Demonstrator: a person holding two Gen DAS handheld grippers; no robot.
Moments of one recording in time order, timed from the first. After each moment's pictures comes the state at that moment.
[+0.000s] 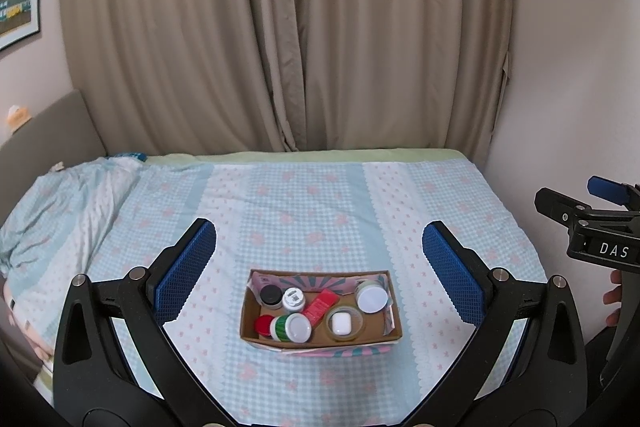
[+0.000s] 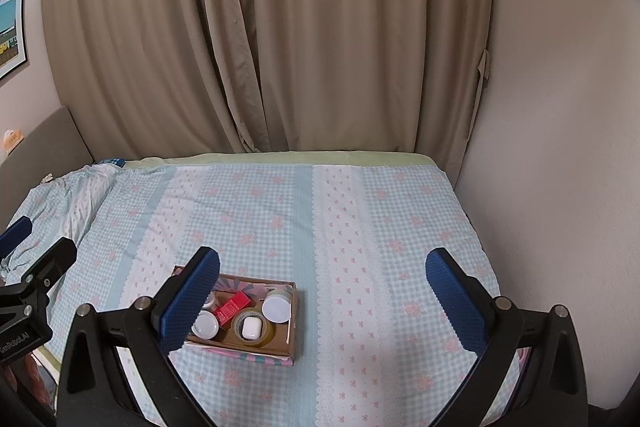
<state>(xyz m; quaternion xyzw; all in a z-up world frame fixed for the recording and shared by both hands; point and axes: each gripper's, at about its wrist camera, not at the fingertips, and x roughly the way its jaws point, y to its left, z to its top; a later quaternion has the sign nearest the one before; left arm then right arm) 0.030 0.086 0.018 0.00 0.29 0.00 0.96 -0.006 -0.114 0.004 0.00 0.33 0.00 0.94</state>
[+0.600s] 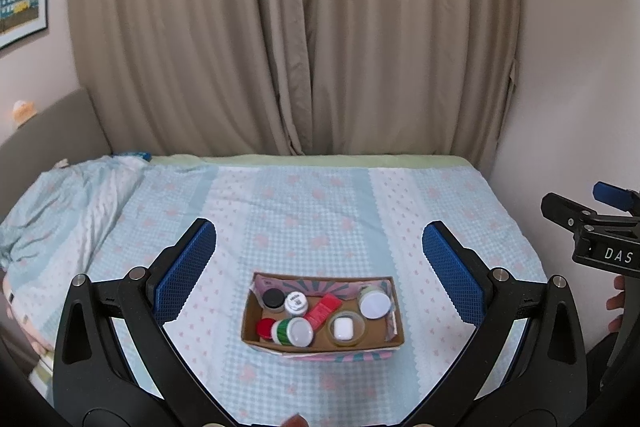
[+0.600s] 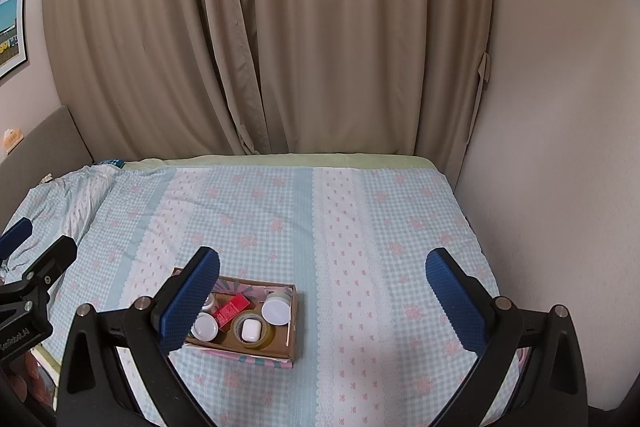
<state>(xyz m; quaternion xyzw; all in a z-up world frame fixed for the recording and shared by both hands) 0.028 0.084 0.014 -0.01 0.28 0.02 0.96 -0.004 -0.113 0.004 0.00 0.33 0.00 0.94</state>
